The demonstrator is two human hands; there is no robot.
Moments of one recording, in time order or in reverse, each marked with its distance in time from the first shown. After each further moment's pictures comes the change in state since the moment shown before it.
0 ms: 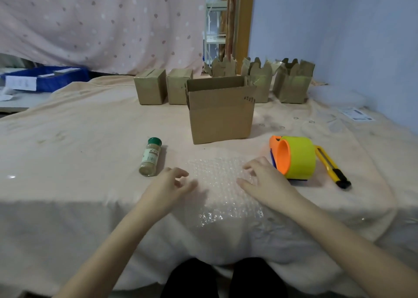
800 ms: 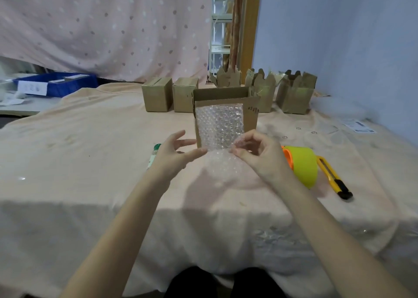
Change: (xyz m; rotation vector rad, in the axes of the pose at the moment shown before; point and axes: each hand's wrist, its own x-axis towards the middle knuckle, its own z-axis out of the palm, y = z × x) left_hand 0.040 0.041 -0.029 -0.653 0.154 -0.075; right_hand 0.029 -0.035 -0.027 0.776 0.307 -0.316
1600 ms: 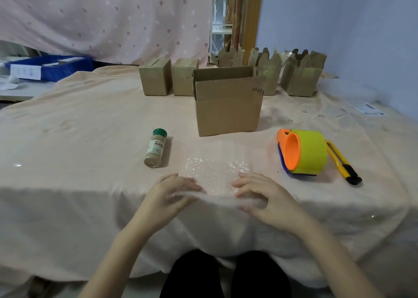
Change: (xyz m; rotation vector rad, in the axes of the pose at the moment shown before) left_hand -0.057 -0.089 -0.026 0.444 -0.261 0.460; right_hand -0.080 0.072 -0.009 -0.388 -0.317 -0.123
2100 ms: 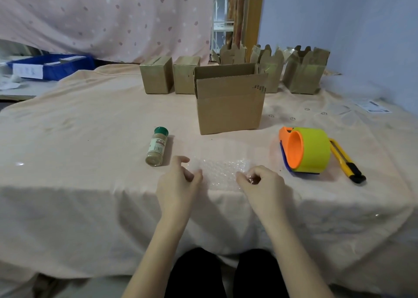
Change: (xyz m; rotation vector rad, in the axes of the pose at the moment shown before) left_hand 0.030 0.027 0.038 0.156 0.459 -0.537; right_hand 0.025 -0.028 0.032 -0.026 0.529 0.520
